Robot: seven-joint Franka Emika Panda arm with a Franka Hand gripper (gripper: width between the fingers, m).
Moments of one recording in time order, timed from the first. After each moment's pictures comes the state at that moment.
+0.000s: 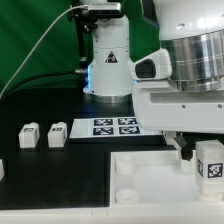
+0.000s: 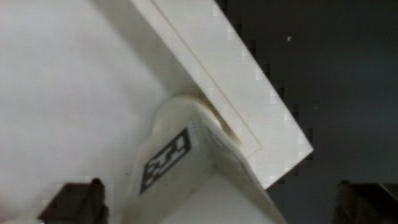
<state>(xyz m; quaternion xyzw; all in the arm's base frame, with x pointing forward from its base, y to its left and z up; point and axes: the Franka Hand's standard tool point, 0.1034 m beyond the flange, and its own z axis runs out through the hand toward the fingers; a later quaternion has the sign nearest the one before) 0.625 0.117 0.078 -0.97 0.24 -0.01 0.09</state>
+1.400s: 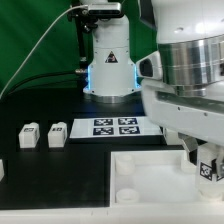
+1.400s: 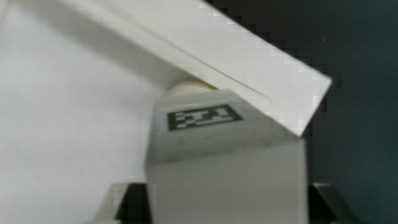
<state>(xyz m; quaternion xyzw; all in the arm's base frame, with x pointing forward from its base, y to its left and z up) 0.631 0.107 0.073 -0.80 0.59 0.02 0.08</state>
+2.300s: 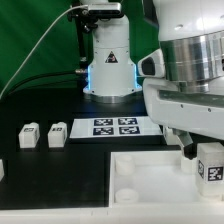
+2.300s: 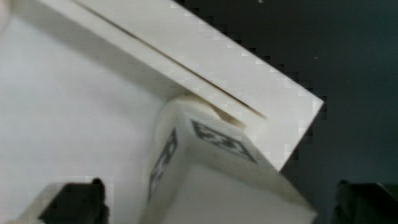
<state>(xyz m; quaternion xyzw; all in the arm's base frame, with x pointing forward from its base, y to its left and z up) 0.628 0.113 0.076 -0.88 0.47 0.00 0.09</state>
